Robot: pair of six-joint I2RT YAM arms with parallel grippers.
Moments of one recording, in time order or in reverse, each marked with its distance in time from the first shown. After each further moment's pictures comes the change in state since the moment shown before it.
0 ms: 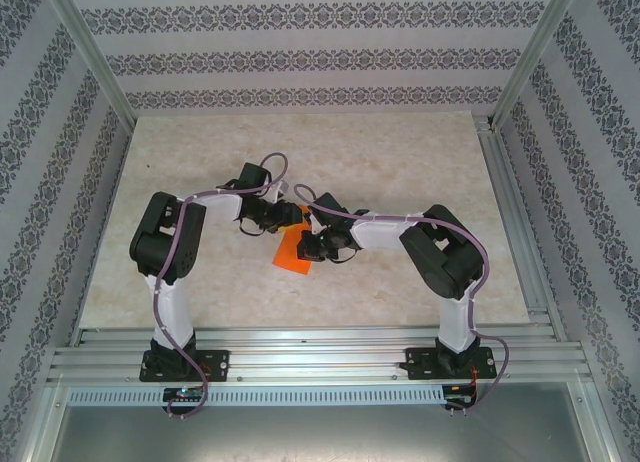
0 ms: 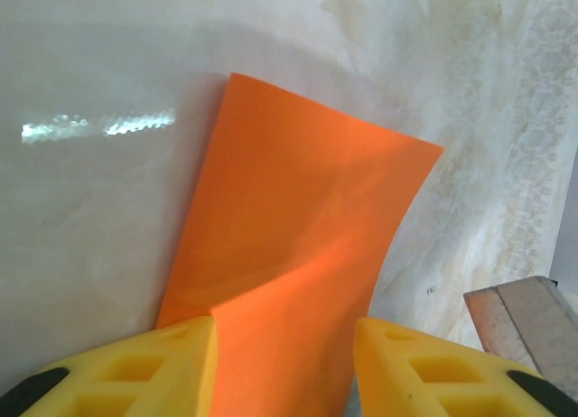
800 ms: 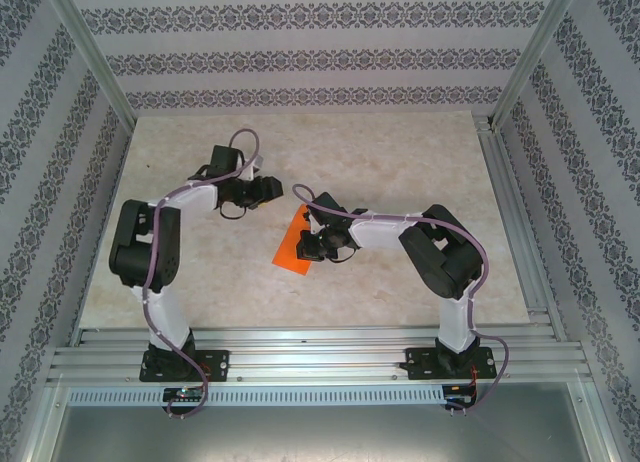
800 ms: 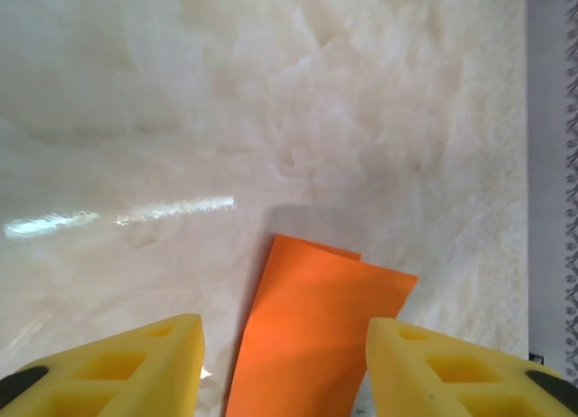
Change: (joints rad) left arm 0.148 -0.175 -0.008 0.040 -0.033 0.025; right arm 0.006 0.006 0.022 -0.031 0.014 -0.001
